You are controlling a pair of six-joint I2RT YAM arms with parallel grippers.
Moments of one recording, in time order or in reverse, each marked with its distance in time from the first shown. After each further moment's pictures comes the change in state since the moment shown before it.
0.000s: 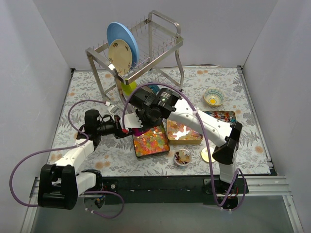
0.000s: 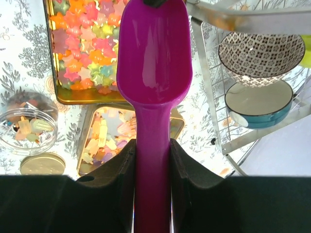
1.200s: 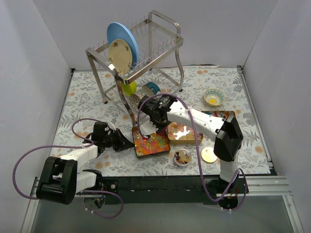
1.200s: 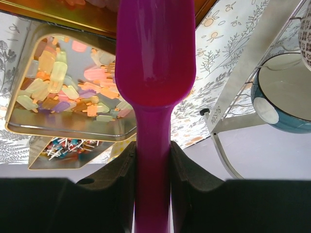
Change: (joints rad) left arm -0.087 0.048 -0.145 -0.140 -0.455 -0.549; right arm -0.120 -0.028 -0.406 0.153 0.251 -0.390
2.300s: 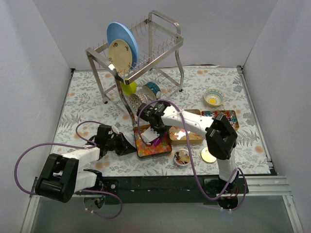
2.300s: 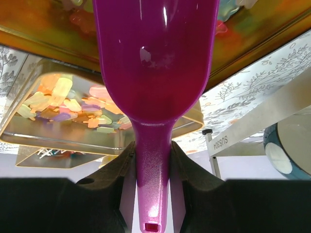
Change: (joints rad) left arm -0.085 0.033 -0.053 0.063 -0.014 -0.037; right arm 0.006 0.059 -0.104 0.056 0.022 -0.105
